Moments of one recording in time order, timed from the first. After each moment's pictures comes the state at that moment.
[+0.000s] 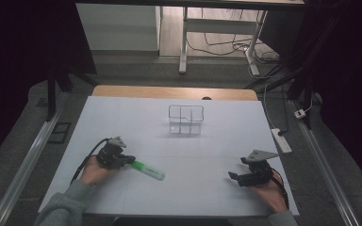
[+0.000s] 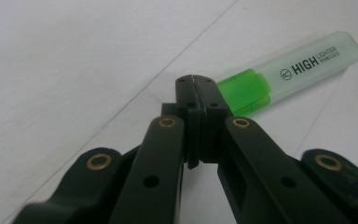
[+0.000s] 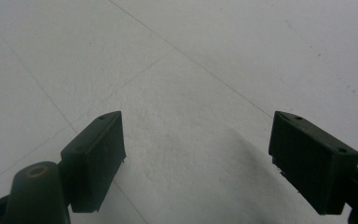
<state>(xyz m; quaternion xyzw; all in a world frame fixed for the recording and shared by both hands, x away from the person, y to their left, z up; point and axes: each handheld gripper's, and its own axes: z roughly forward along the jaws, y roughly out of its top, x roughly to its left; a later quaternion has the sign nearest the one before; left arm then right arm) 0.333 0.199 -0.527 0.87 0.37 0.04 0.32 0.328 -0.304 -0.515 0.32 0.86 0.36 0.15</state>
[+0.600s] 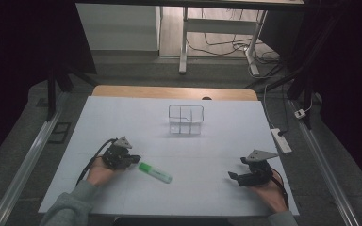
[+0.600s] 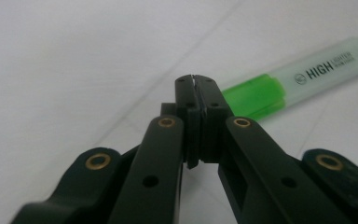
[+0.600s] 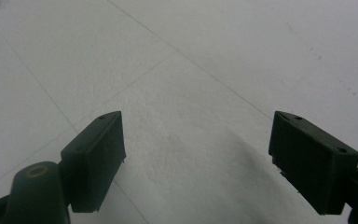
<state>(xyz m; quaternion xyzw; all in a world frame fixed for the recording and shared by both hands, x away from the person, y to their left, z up) 0.327 0.192 -0.519 0.86 0.37 0.08 0.34 0.327 -0.303 -0.513 0.32 0.86 0.37 0.15</state>
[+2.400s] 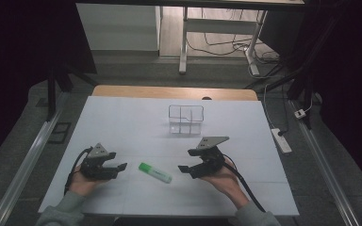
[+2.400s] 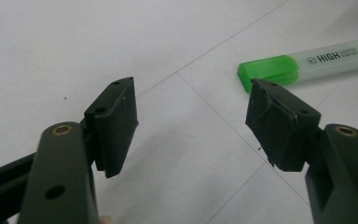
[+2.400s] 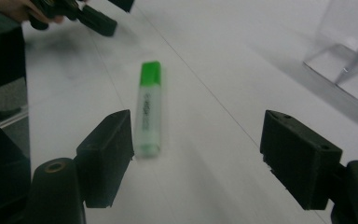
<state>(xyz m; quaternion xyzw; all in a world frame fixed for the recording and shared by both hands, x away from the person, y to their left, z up) 0.283 0.231 -0.521 0.81 0.42 0.14 0.38 0.332 -0.145 -0.470 0.22 0.87 0.44 0.04</state>
